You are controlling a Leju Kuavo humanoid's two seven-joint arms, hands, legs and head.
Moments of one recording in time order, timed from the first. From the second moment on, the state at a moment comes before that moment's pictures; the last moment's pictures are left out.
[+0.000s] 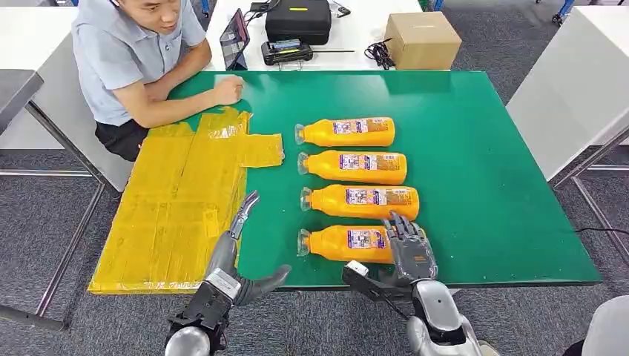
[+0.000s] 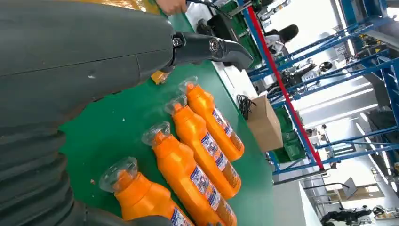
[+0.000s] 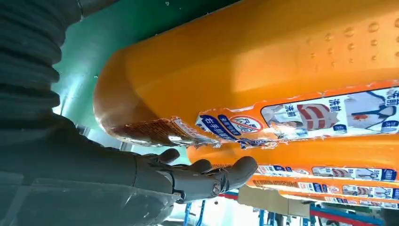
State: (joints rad) left arm 0.08 -0.34 -0.23 -1.53 -0.53 0.12 -0.39; right arm -0.01 0.04 0.13 -1.32 1.43 -0.10 -0.10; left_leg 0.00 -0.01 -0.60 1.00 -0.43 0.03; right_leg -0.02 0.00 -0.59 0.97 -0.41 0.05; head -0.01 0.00
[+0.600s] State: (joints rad) left arm 0.07 -0.34 -0.23 -1.52 -0.50 0.08 -0.43; right arm -0.04 -0.07 0.12 -1.26 1.18 0.05 -0.15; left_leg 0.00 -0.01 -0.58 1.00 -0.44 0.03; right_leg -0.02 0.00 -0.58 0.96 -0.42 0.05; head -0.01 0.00
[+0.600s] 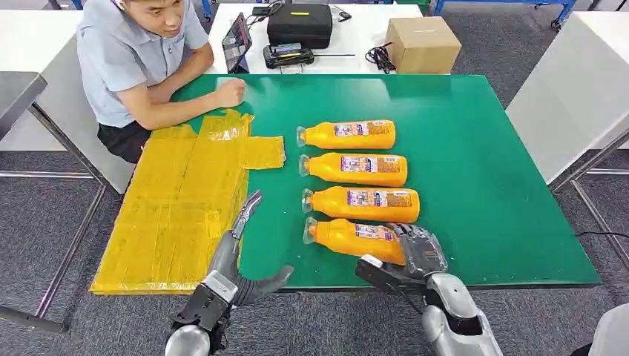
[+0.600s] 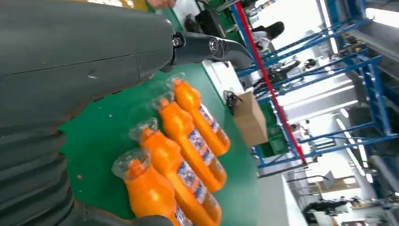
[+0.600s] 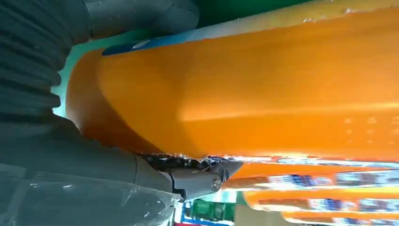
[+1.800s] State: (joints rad) left arm 0.00 -0.33 -0.24 -1.27 -0.04 -0.04 -0.25; right arm 0.07 0.06 0.19 -1.54 0.76 0.04 -0.39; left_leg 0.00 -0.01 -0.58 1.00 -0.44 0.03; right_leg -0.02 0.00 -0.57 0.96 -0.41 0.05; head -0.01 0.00
